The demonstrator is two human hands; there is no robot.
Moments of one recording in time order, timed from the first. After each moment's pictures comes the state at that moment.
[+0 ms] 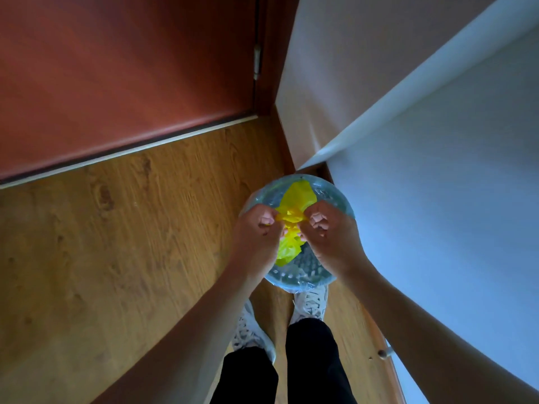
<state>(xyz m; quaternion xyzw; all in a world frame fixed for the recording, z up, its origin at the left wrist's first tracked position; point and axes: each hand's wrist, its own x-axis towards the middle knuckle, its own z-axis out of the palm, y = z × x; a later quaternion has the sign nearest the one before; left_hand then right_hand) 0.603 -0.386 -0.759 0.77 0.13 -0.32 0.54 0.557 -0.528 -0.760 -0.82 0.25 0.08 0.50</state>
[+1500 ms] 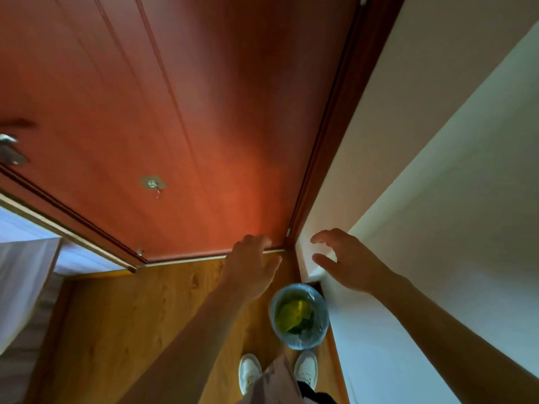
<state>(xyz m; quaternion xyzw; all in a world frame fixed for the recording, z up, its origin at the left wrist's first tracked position) 0.618 -0.278 -0.257 0.94 -0.11 -0.18 0.27 0.594 -0.509 -0.218 -0.95 -0.05 0.15 0.28</state>
